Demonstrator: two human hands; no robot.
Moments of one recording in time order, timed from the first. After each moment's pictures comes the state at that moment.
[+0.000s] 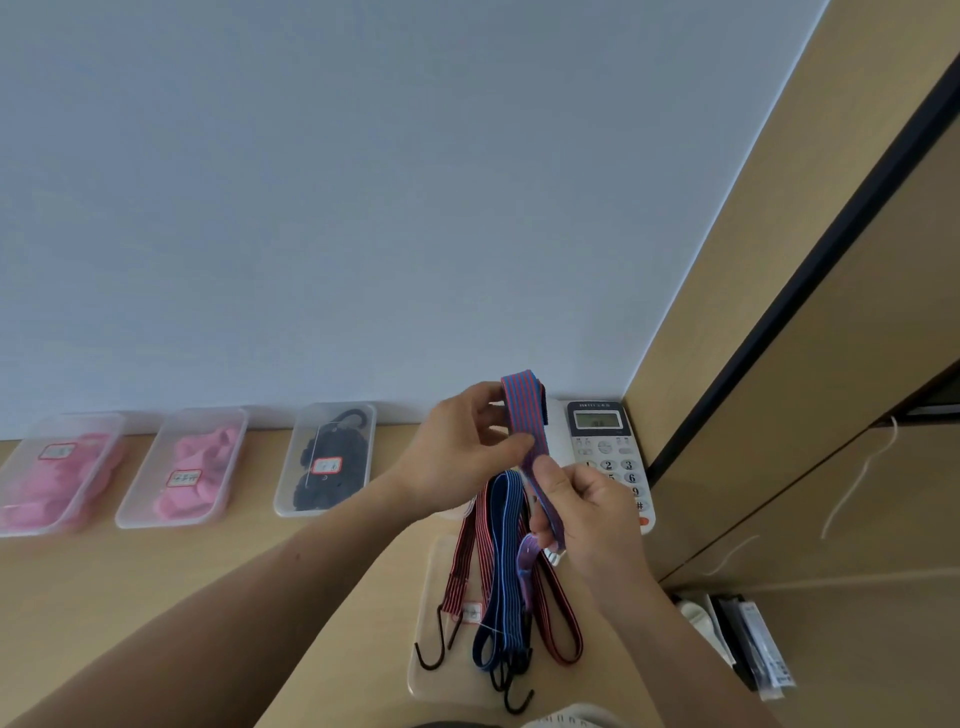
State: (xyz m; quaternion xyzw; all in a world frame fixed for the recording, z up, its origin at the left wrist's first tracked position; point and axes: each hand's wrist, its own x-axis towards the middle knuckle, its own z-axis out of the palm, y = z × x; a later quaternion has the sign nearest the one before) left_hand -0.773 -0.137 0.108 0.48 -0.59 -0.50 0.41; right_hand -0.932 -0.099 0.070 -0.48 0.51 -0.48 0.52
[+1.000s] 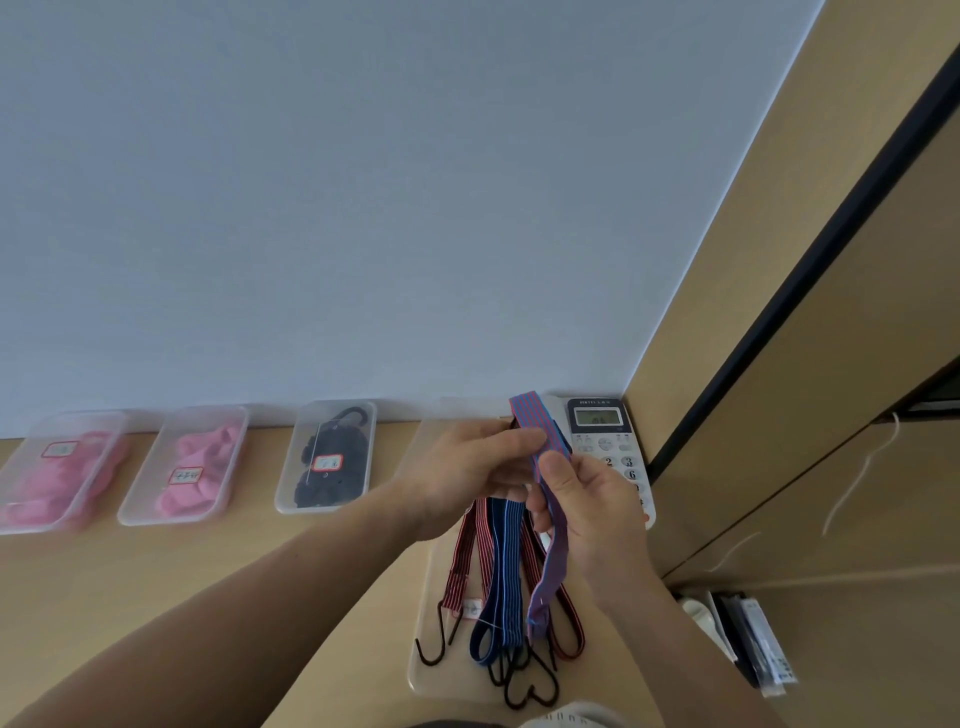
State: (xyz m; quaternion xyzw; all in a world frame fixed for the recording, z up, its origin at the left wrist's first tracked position) left_hand -0.779 -0.127 0.104 0.39 -0.51 -0.69 0.34; right_hand -0.929 -0.100 0.073 -0.44 0.47 -0.52 0.56
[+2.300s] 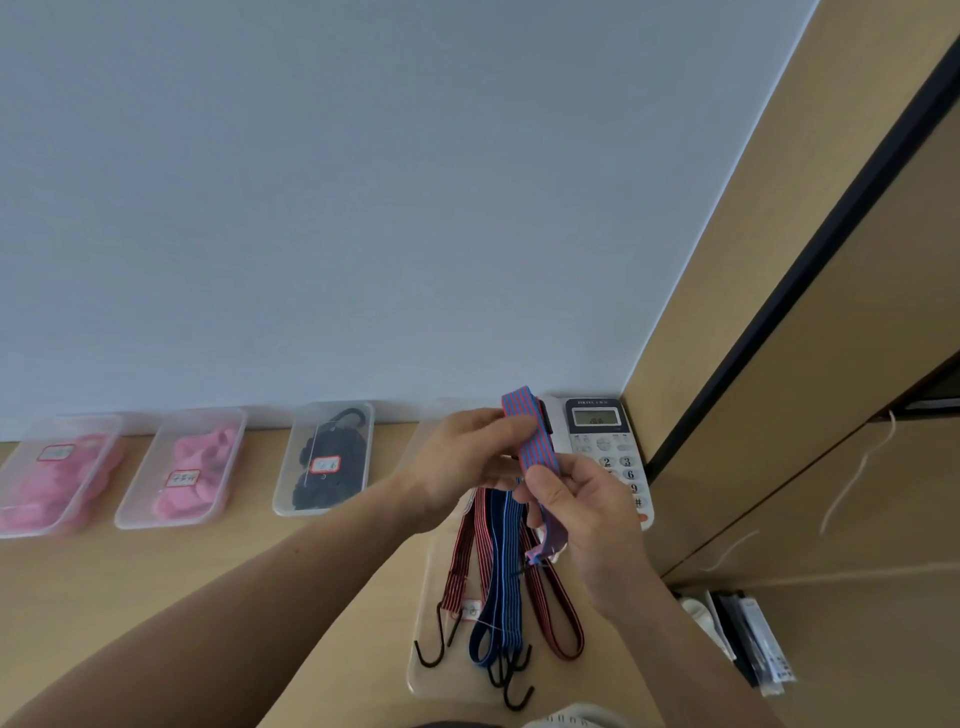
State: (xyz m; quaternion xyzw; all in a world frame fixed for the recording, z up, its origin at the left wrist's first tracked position) left_hand -0.775 -0.135 0.102 0.43 -0.50 -0.65 0.36; right_hand -0.930 -0.090 0.092 -0.46 0.46 -0.49 0.58
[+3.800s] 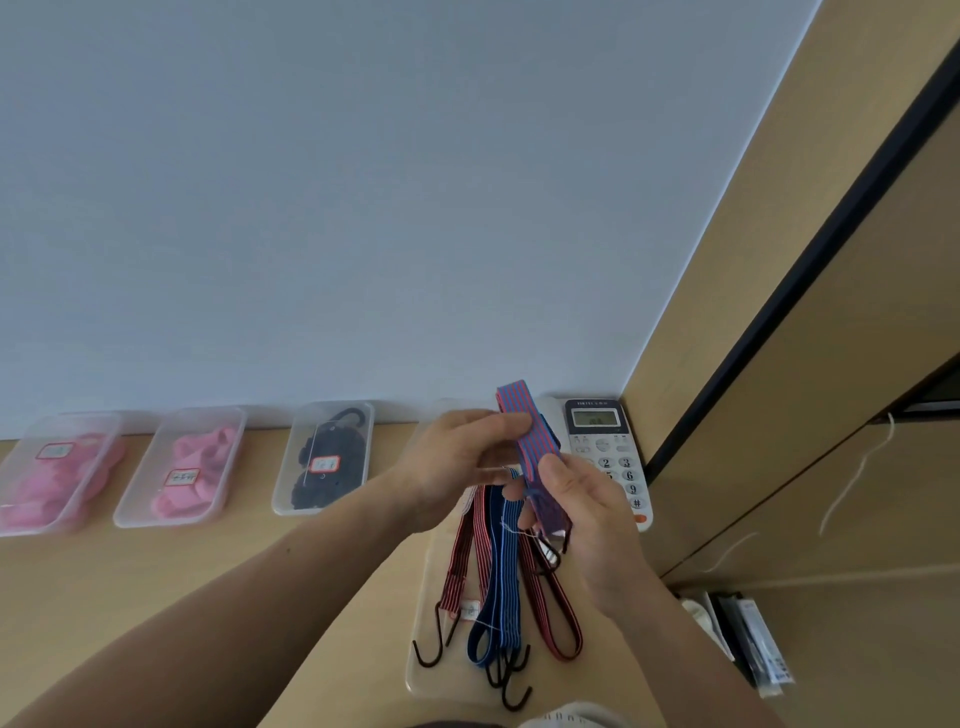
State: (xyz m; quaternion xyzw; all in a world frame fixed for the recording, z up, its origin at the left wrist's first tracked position) left_hand -0.774 -0.133 0.107 0.43 -0.47 -0.67 0.38; right_hand -0.932 -0.093 0.086 -0.46 0.45 -0.47 0.60
